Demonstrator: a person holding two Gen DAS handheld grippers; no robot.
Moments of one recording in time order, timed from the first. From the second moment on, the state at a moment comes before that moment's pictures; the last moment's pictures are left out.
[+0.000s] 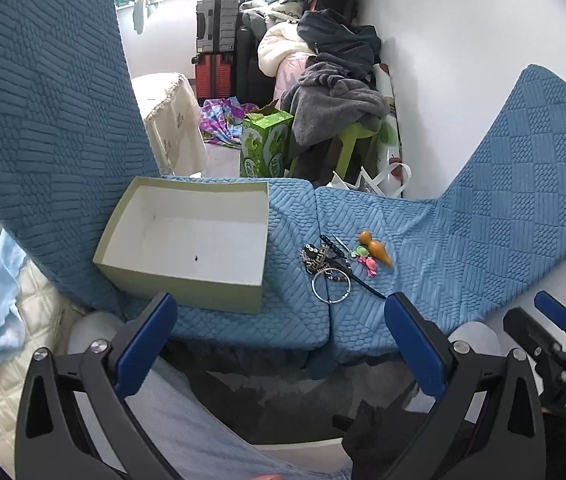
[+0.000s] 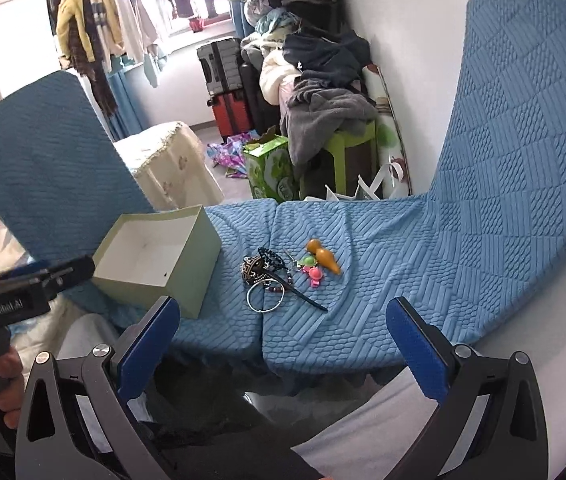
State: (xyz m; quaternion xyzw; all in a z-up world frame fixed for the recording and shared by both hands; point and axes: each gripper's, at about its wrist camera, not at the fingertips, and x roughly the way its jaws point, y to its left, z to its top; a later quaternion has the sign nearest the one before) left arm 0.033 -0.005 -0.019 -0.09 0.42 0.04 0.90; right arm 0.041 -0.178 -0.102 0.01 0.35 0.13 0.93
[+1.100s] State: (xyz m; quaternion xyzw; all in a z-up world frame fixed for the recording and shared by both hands) left arm 0.012 -0.001 -0.012 -0.10 0.39 0.05 0.91; right arm 0.032 -0.161 -0.093 0.01 0.36 0.16 0.92
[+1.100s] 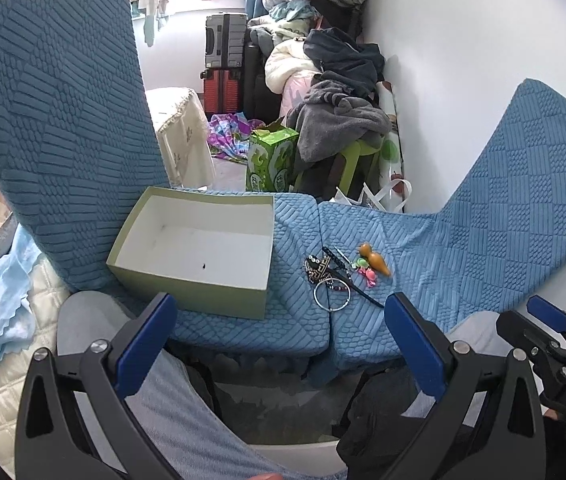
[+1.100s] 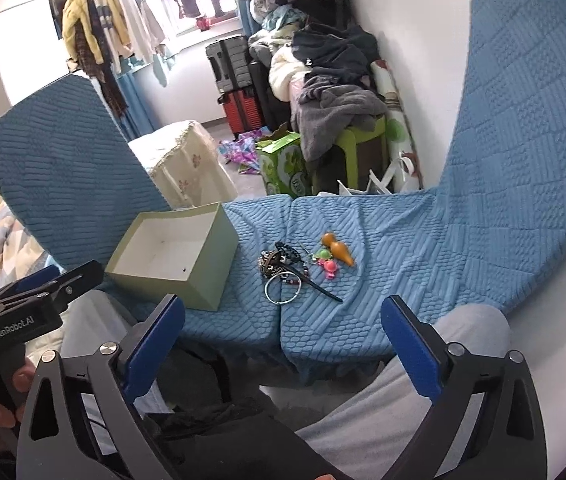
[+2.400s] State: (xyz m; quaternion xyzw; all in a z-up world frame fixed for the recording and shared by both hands) left arm 0.153 -0.021 -0.098 -0.14 0.41 -0.08 0.90; right arm 0.175 -0.180 -0.158 0.02 0.30 0.17 0.94
